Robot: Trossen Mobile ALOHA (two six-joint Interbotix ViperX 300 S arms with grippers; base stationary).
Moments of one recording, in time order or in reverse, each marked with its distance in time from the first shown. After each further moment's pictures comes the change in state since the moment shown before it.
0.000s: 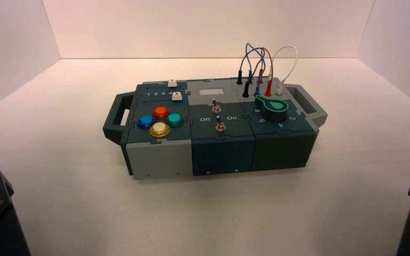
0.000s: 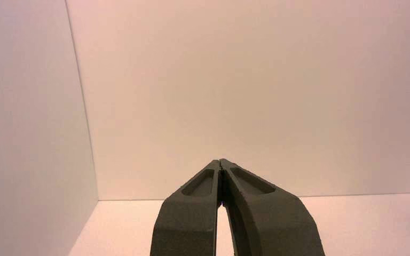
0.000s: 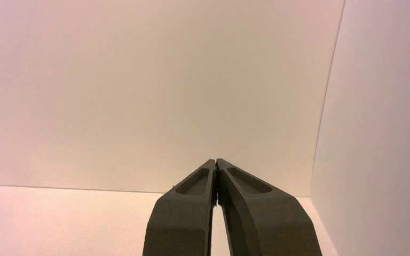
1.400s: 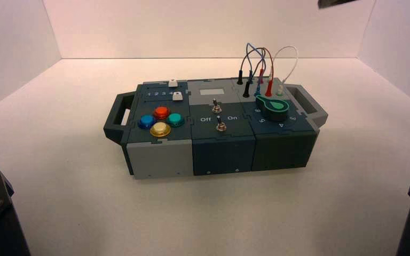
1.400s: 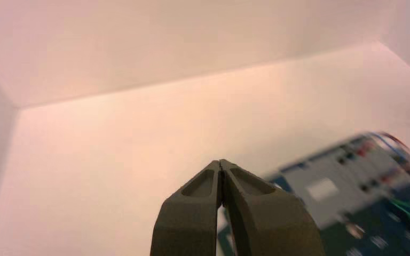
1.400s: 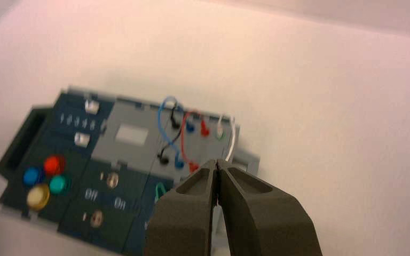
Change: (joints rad) left arm -0.295 0.198 -0.244 -0.028 0.638 0.008; right arm 0.324 0.307 -0.212 0.094 0.723 -0.012
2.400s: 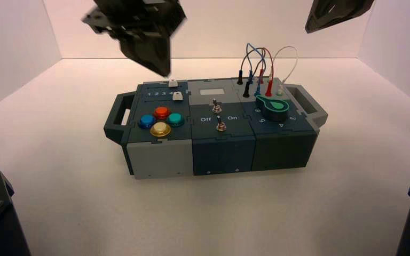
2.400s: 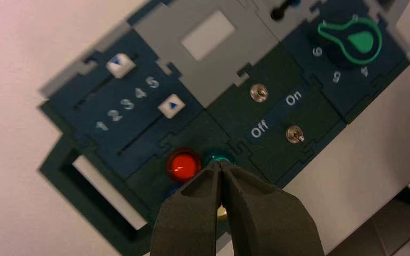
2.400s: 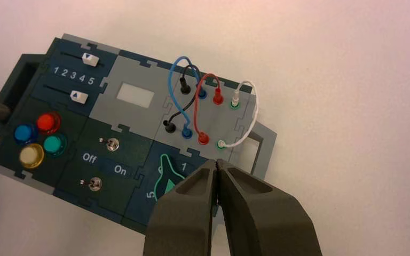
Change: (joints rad) left arm -0.423 0.560 -0.075 -0.029 0.086 -0.110; right arm 0.049 0.094 -0.012 -0.005 0.032 -0.029
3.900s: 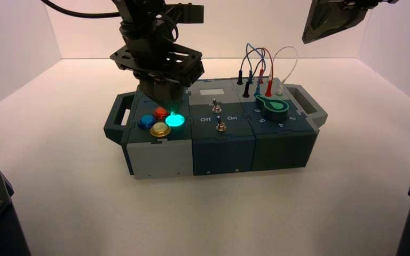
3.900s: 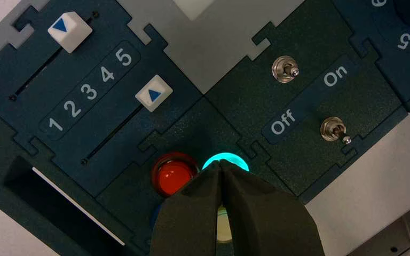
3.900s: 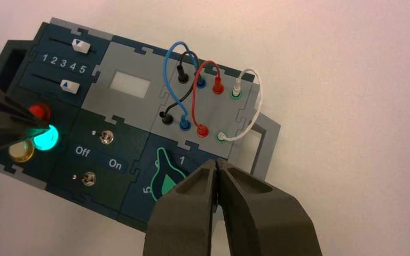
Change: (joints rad) left arm -0.018 0.229 -0.046 -0.002 -0.017 0.011; right arm 0.002 0.052 0.000 0.000 -0.005 0.002
